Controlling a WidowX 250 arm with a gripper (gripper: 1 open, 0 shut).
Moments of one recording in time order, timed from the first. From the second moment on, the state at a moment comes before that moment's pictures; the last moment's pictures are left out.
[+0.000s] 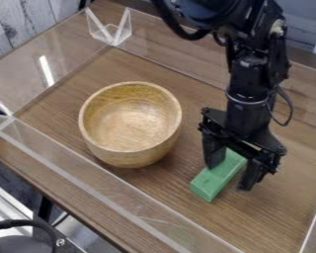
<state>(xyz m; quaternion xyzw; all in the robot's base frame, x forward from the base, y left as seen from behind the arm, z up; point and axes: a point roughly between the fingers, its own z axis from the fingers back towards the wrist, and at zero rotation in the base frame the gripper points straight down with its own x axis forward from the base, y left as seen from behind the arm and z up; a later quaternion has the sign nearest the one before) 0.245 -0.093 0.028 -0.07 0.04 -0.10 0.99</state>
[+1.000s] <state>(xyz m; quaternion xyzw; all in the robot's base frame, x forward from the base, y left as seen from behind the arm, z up) 0.240 -0.088 0.033 -0.07 0.05 -0.10 0.99</state>
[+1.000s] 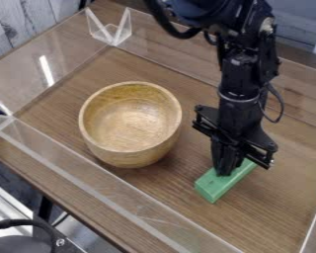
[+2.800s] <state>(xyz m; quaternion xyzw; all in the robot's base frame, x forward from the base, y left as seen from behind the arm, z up) 0.241 -0.086 0.055 -0.06 0.01 -0.15 0.99</state>
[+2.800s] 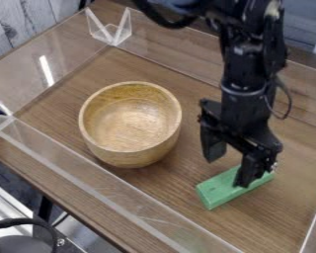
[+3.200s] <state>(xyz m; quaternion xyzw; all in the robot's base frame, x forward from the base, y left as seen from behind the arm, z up) 0.240 -0.085 0.034 -0.06 0.02 -0.15 0.99</state>
